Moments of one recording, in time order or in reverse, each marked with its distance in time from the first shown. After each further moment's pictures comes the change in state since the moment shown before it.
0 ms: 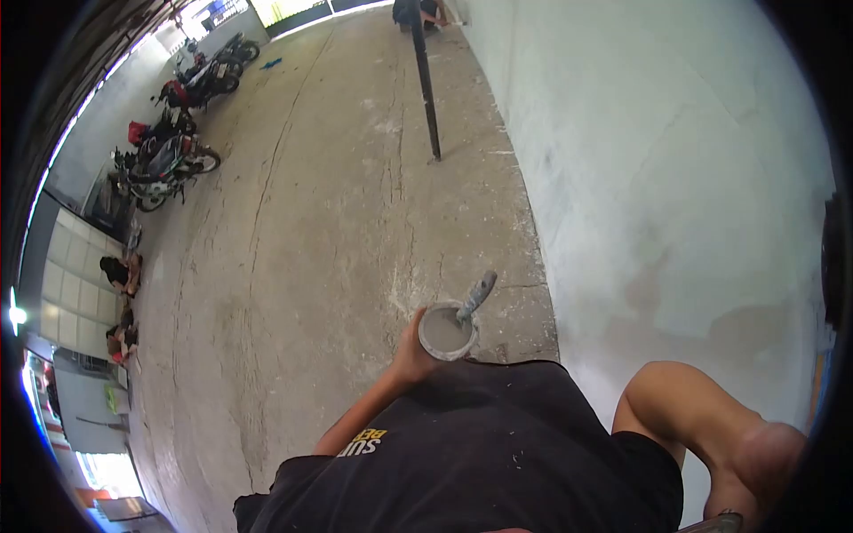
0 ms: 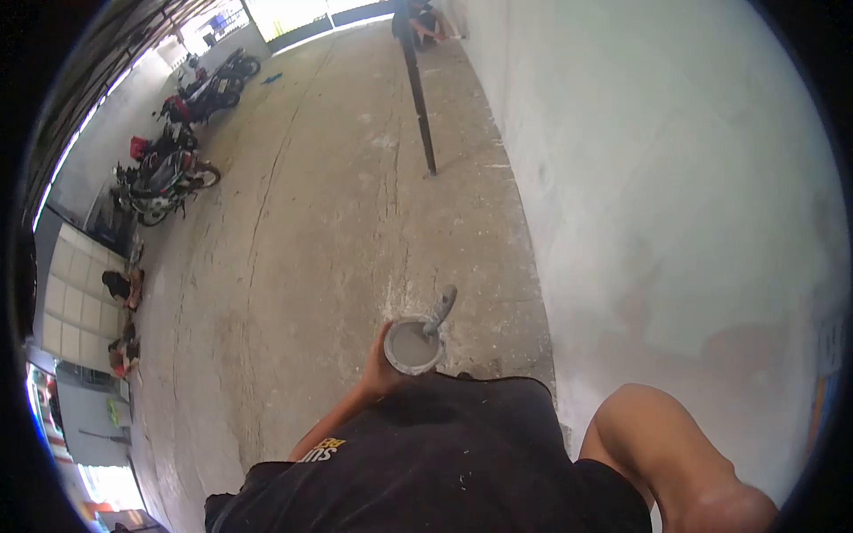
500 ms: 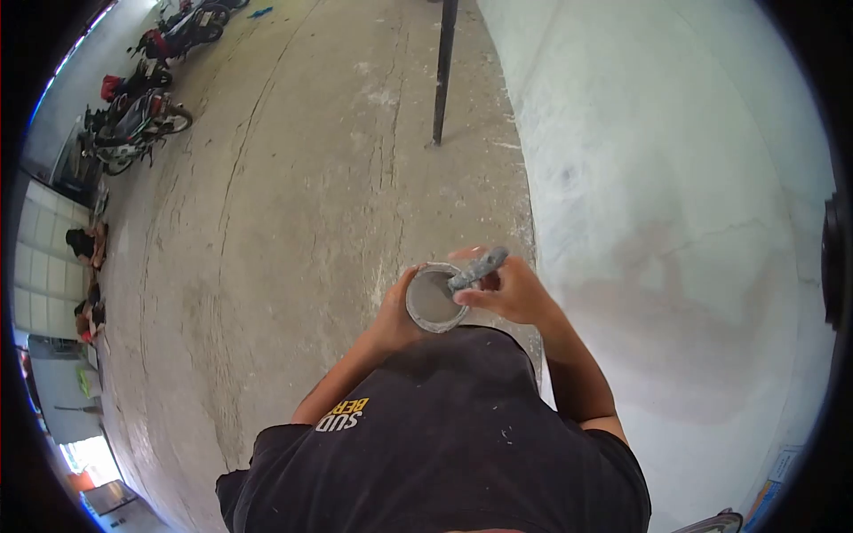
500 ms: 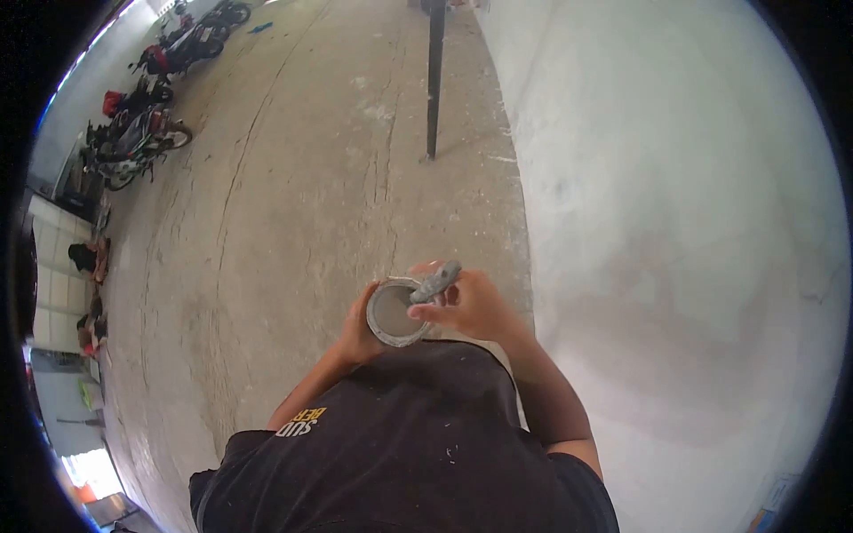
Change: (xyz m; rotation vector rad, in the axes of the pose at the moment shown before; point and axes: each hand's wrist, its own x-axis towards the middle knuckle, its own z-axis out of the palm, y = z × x) left_hand 0.231 -0.043 -0.166 0.239 0.027 0.066; right_hand -0.108 0.453 0.285 0.380 -0.310 1.344
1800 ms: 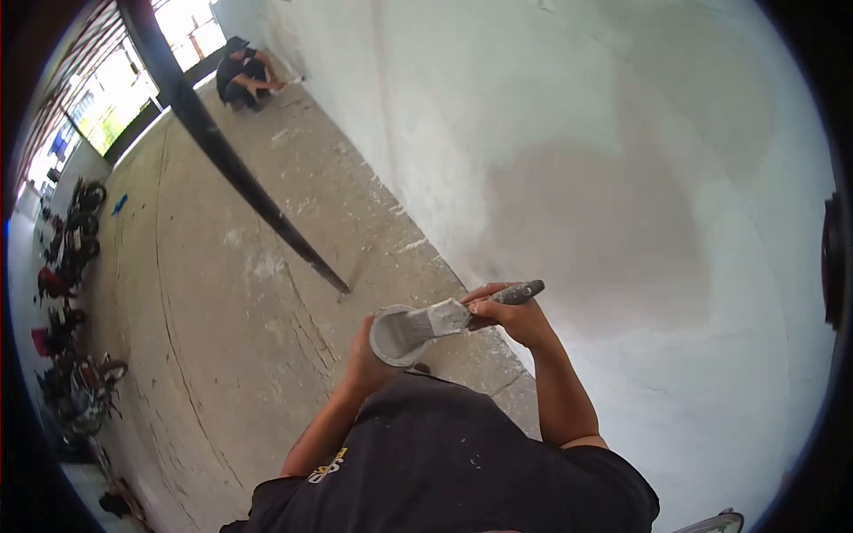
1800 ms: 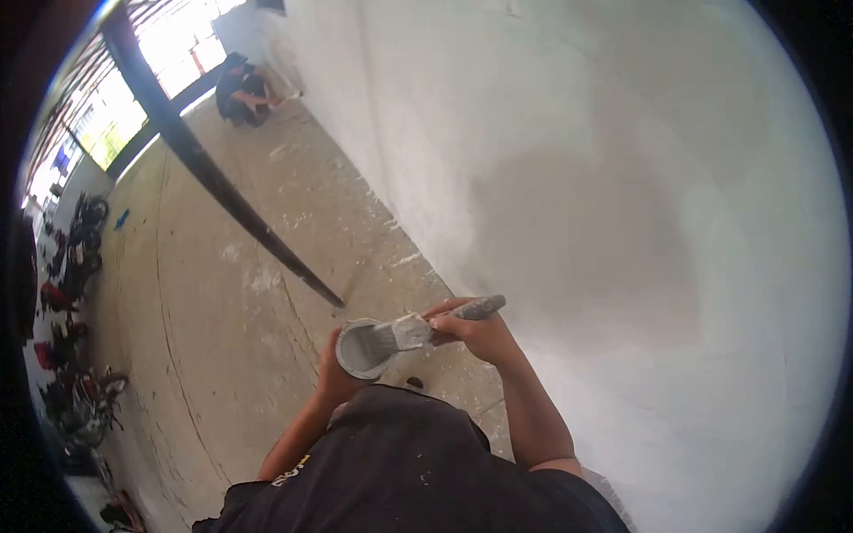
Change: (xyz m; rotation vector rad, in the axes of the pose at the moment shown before) left_hand 0.558 -0.052 0.016 0.023 -0.334 0.169; right_hand 0.260 0.103 -0.347 0.679 0.689 0.206
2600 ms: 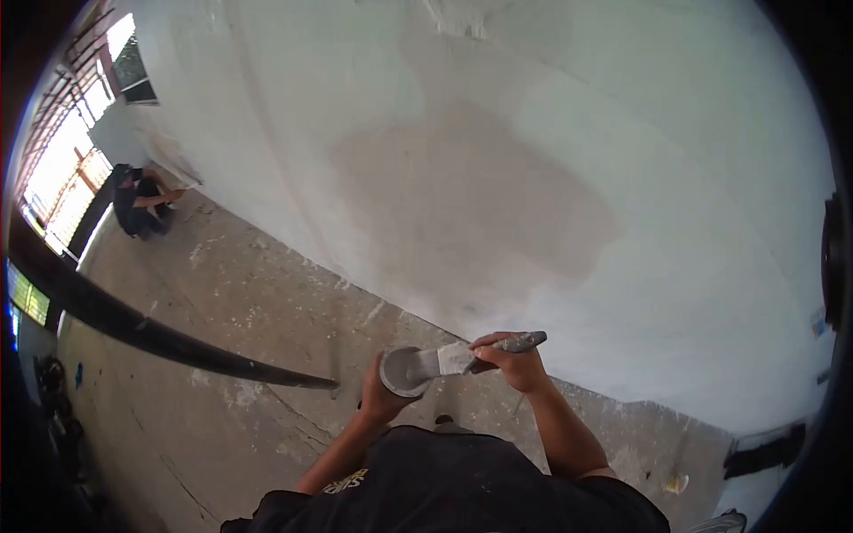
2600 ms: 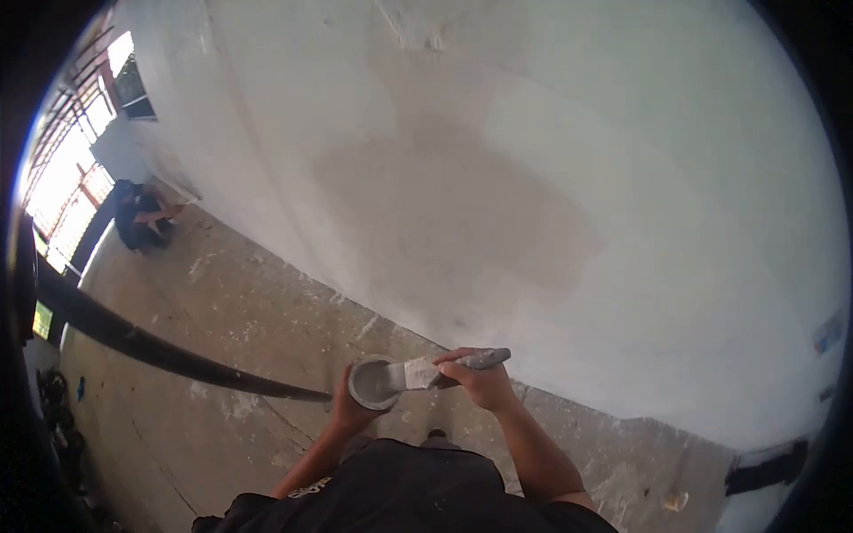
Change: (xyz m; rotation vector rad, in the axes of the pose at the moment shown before) left_hand 0.076 -0.087 -0.007 -0.171 -0.403 0.168; right_hand -0.029 0.078 0.052 -0.035 0.600 -0.158
